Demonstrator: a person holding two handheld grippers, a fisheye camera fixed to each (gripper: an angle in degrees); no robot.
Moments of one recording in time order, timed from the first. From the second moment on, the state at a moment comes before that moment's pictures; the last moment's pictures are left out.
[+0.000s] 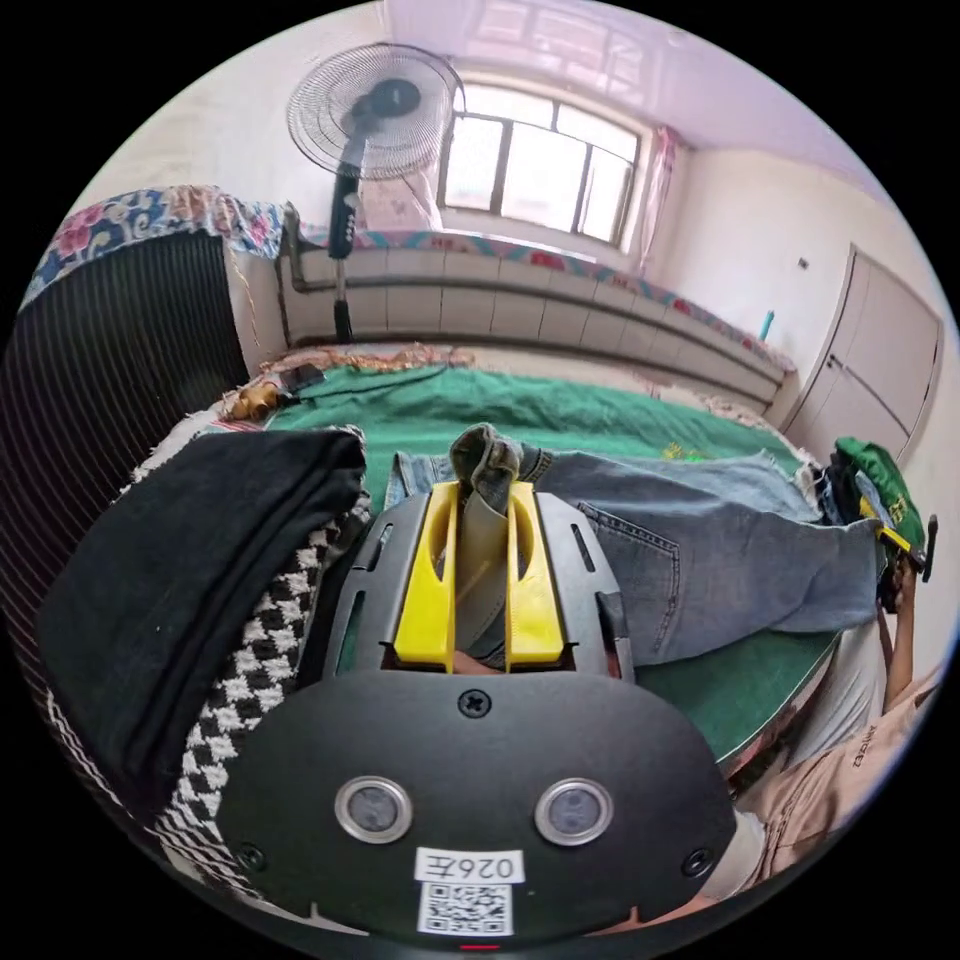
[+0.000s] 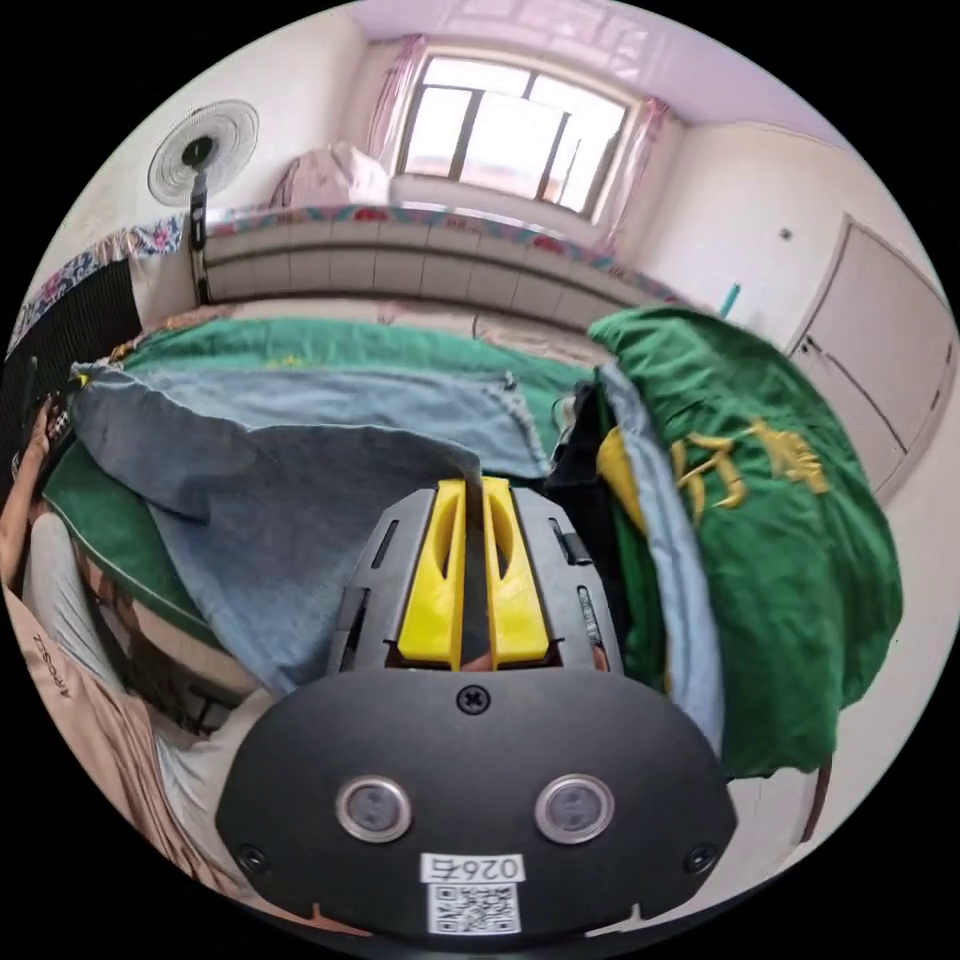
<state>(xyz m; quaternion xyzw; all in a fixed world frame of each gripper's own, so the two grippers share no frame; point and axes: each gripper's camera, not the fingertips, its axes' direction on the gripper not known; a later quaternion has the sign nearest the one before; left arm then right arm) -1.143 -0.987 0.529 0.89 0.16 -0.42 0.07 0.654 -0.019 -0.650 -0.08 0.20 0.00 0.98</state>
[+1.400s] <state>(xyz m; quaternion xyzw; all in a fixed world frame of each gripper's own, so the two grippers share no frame) -0.962 -1.037 0.369 0.81 0.20 -0.49 0.25 0.643 -0.198 -0.374 -0.19 0.24 0.10 0.95</state>
